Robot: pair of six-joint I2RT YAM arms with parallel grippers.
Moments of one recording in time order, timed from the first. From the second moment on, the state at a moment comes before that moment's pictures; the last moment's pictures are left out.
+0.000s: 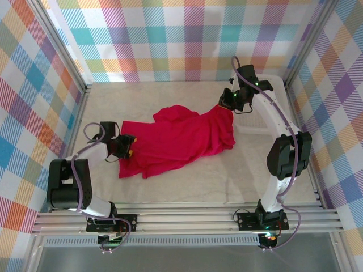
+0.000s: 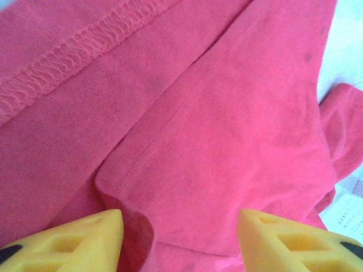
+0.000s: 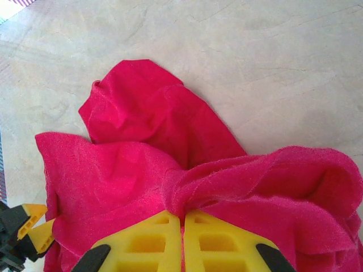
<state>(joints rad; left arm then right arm) 0.02 1.49 0.73 -0.25 0.36 -1.21 0.22 1.84 1.76 -0.92 -0.35 0.46</state>
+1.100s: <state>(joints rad) 0.00 1.53 0.98 -0.48 0.27 -1.10 0.22 1.84 1.77 -0.92 -0.34 0.46</state>
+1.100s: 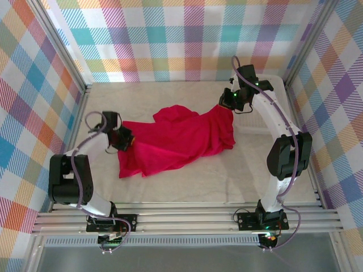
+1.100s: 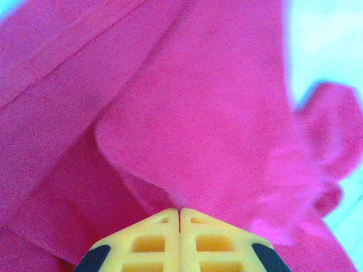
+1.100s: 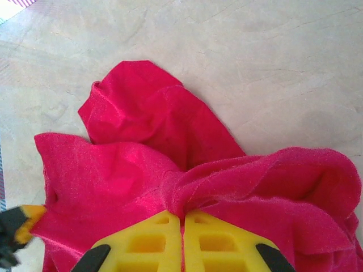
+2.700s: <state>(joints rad) 0.48 1.23 1.61 -0.55 0.62 -0.99 0.20 1.49 2.01 -0.78 -0.50 0.48</state>
